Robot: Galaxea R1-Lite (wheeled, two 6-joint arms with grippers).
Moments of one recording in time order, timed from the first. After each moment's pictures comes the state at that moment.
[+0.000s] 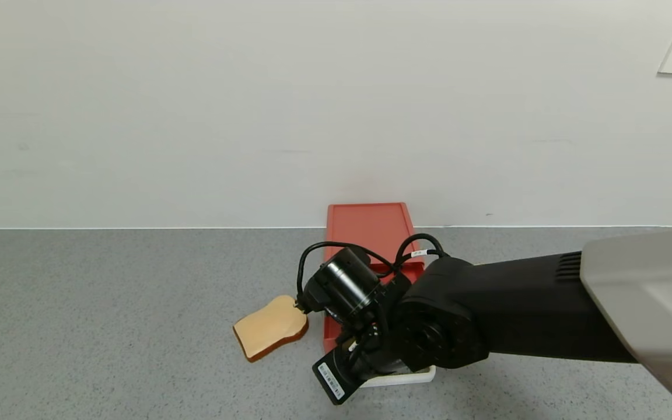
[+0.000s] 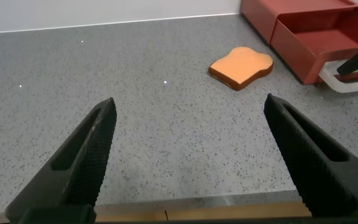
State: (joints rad) left arm 0.00 0.00 0.00 0.00 -0.02 0.02; right arm 0.91 2.23 -1.63 0.42 -0.03 0.17
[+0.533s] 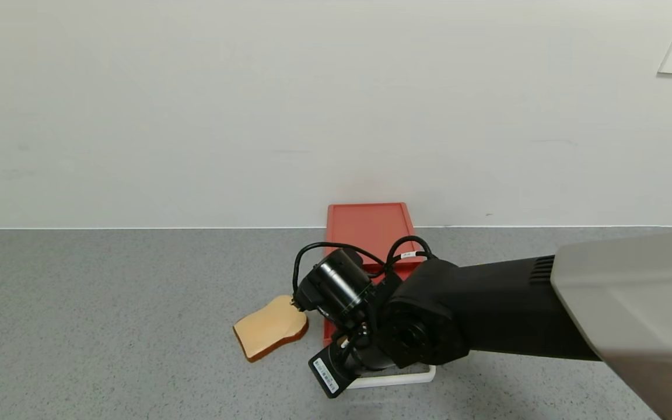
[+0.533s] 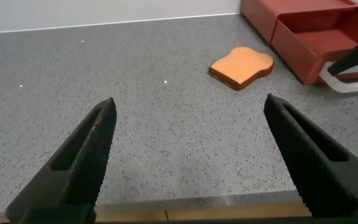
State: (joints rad) left arm 0.00 0.00 0.00 0.00 -0.02 0.02; right arm 0.91 2.27 -1.69 0.42 -0.07 0.17
